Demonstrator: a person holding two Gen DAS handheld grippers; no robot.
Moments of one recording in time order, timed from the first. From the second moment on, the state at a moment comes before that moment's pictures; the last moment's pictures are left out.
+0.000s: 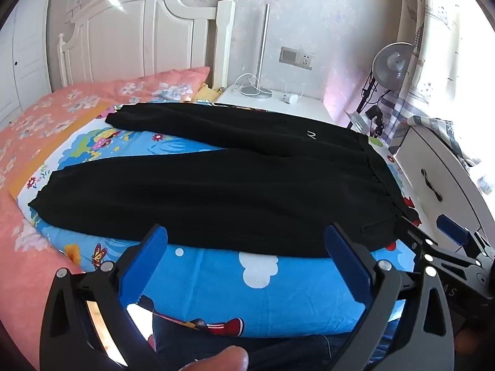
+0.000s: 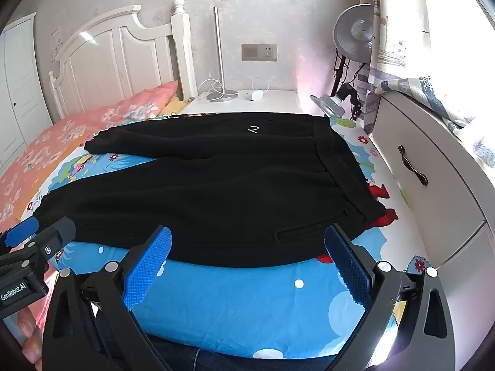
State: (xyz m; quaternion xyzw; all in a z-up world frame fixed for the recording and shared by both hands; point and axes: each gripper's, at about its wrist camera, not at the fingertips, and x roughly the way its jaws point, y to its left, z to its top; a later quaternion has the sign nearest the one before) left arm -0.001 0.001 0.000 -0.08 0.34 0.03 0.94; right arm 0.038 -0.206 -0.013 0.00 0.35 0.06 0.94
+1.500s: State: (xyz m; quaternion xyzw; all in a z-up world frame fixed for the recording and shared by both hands) left arm 0.003 0.000 0.005 -0.06 0.34 0.04 0.94; right arm 0.042 -0.209 -0.009 -0.01 0.35 0.05 0.94
